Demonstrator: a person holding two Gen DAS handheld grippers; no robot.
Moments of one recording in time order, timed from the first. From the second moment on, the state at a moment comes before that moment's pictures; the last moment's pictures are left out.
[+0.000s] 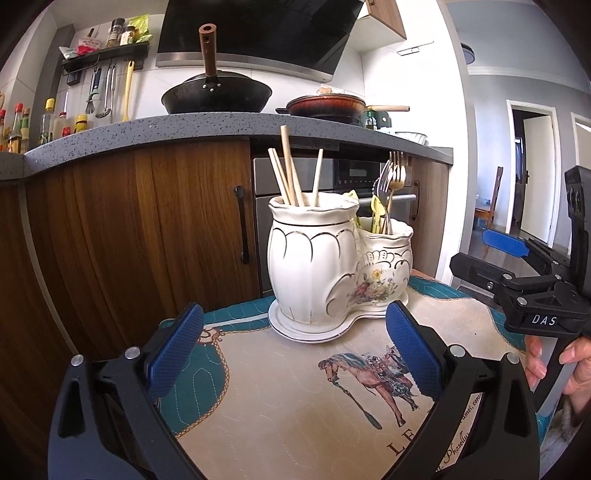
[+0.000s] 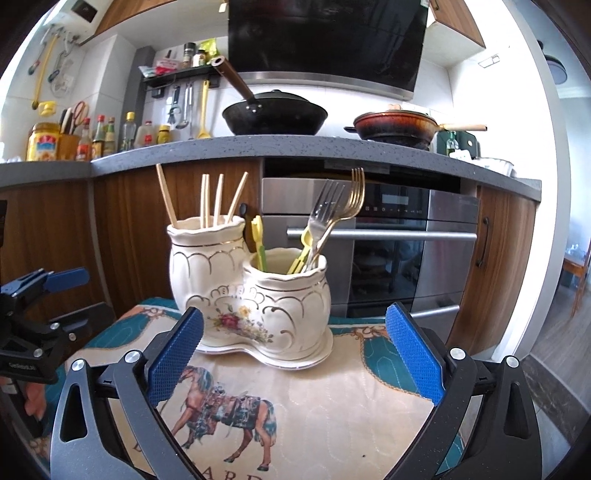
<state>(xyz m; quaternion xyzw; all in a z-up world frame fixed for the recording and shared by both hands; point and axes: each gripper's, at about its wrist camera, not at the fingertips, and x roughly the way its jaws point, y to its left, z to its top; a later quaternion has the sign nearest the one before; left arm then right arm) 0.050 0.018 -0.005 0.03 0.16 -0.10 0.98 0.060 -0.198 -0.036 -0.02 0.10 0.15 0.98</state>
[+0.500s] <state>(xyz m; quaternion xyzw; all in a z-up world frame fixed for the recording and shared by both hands) 0.049 0.016 -0.005 0.04 0.16 -0.09 0.98 0.062 -0.197 -0.037 -0.03 0.11 0.15 0.98</state>
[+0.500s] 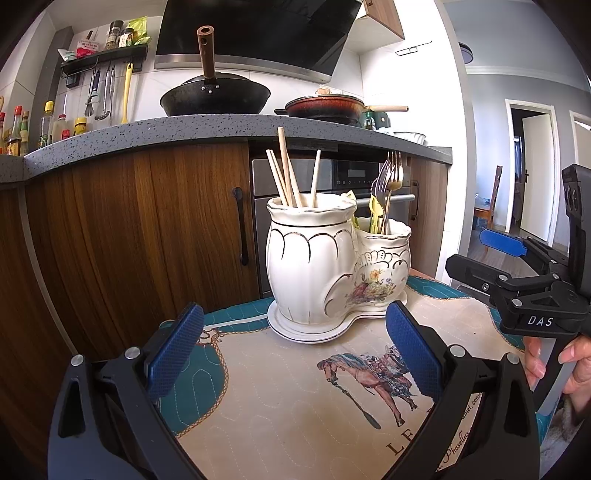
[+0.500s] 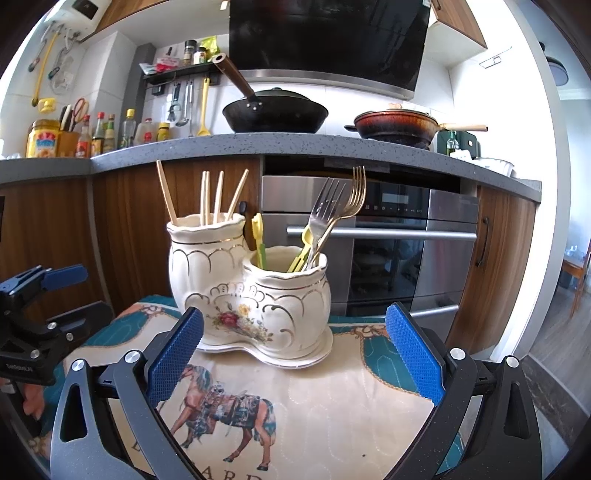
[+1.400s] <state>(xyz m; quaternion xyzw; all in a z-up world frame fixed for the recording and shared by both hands) 0.049 0.016 -0.007 0.03 0.16 -0.09 0.98 0.063 -0.197 -0.037 -0.03 0.11 0.15 0.98</state>
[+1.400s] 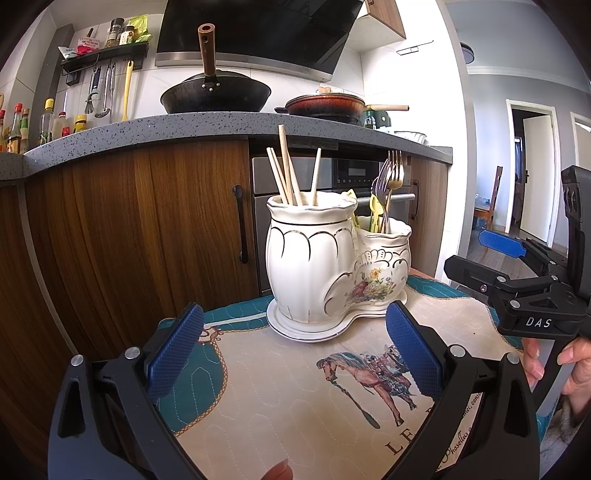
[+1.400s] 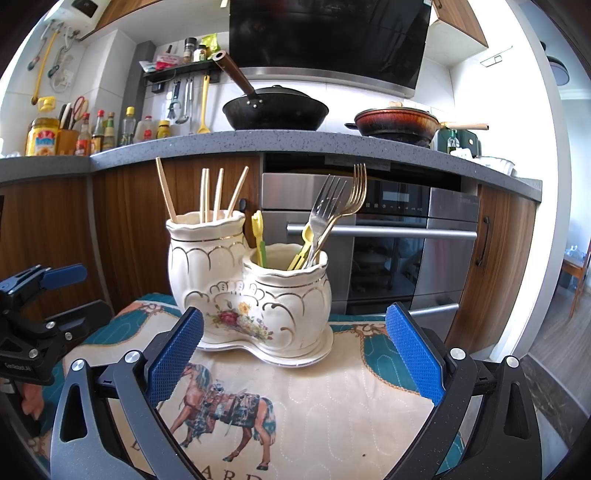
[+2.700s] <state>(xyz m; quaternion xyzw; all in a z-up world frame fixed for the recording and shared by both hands) 0.049 0.018 -0.006 0.03 0.17 -0.09 0.98 0.063 -0.198 -0.036 -0.03 0.11 0.15 0.98</state>
